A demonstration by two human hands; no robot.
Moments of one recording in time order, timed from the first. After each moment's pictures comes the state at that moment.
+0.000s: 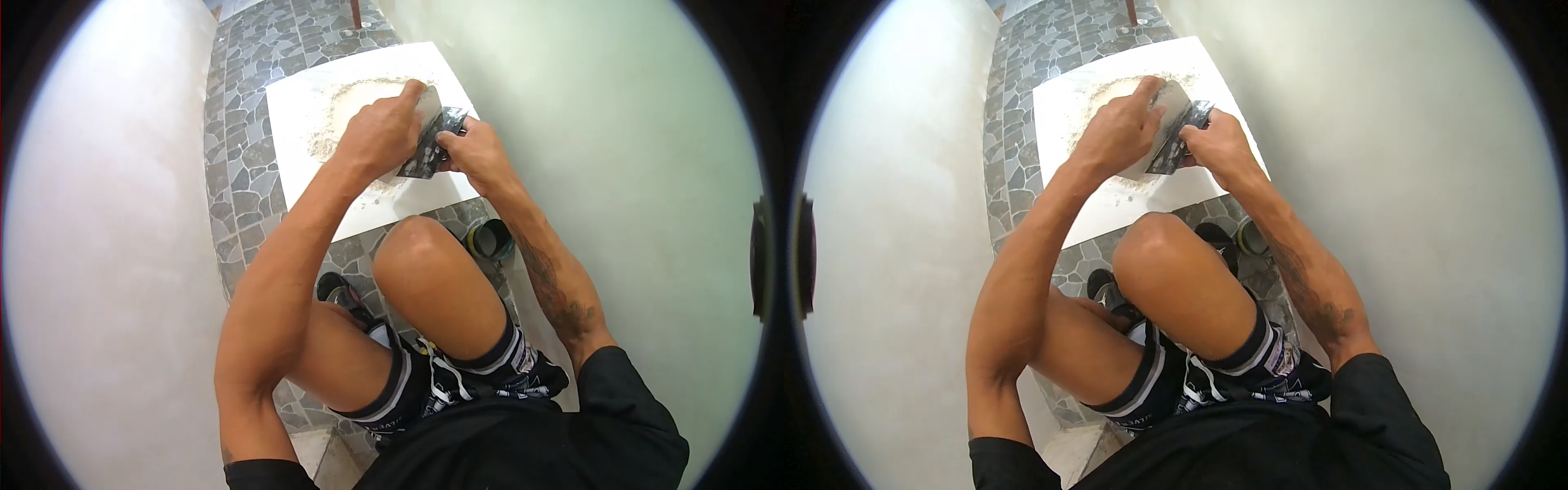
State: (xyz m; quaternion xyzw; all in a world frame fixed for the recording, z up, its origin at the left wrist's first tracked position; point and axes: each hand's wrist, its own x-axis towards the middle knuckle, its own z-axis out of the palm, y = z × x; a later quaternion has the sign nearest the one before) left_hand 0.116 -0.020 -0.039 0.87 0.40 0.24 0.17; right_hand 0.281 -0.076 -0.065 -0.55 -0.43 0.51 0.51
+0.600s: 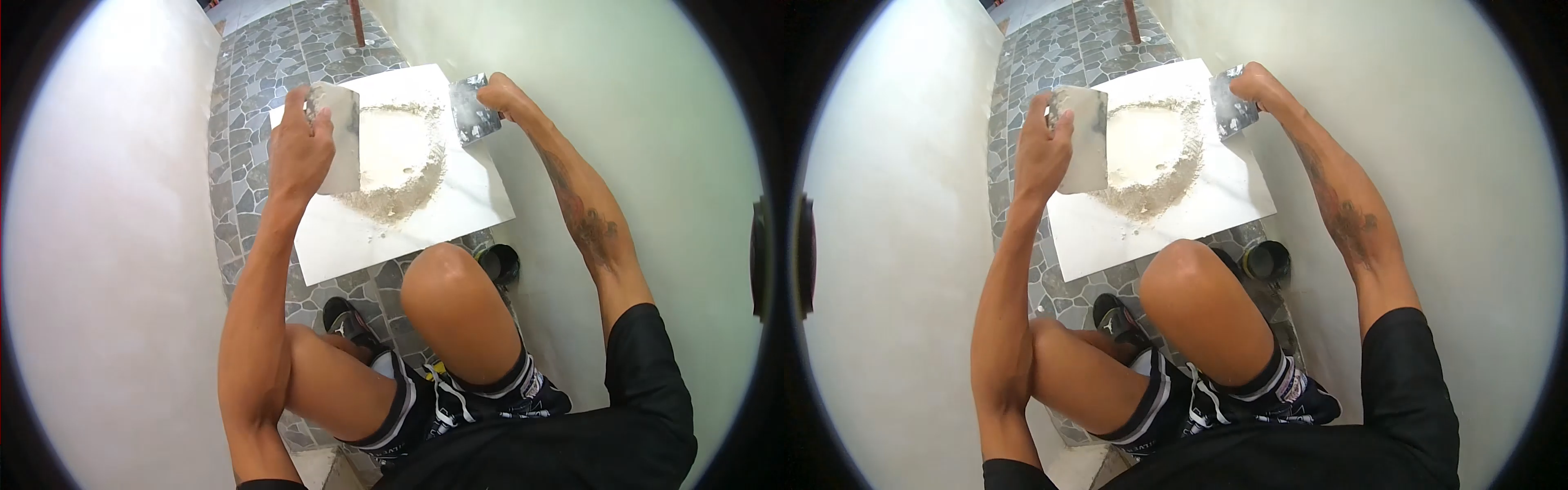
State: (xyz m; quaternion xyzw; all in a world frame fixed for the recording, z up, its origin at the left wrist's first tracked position) left_hand 0.046 0.009 -0.014 0.72 0.54 0.41 0.16; right_hand 0.406 0.109 -0.074 -0.73 -0.56 0.29 0.26
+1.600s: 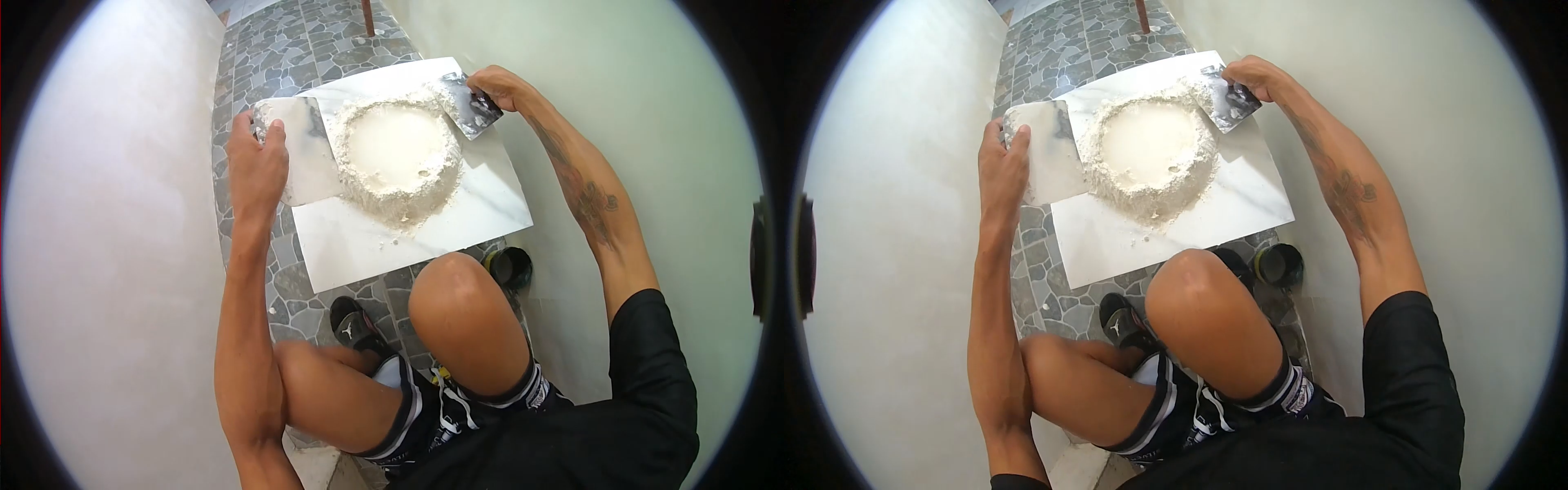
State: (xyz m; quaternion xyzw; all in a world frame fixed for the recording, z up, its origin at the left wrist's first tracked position) left_hand -0.002 0.024 -0.019 0.60 0.60 0.48 0.23; right_hand 0.389 0.157 -0.093 -0.64 -0.44 0.54 0.33
